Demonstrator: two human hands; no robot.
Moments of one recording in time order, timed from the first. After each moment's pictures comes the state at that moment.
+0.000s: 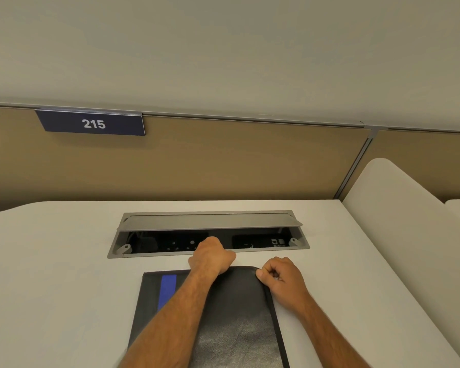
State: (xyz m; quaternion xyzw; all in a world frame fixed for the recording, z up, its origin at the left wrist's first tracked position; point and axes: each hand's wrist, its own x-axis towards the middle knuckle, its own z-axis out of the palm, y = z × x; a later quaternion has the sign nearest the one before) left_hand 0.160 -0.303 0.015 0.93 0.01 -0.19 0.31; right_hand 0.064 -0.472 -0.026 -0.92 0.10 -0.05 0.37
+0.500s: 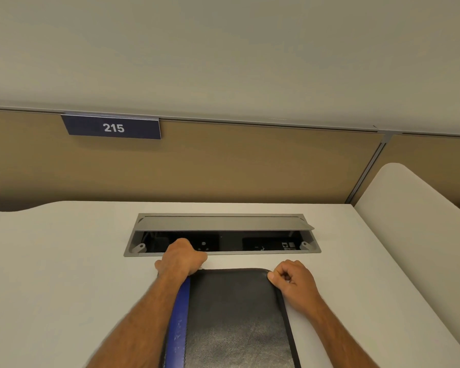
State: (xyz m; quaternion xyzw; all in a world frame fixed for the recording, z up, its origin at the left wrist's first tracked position) left_hand 0.173 -0.220 0.017 0.94 0.09 -0.16 0.28; right_hand 0.063 -0.474 -0.030 -0.92 0.10 -0.05 0.37
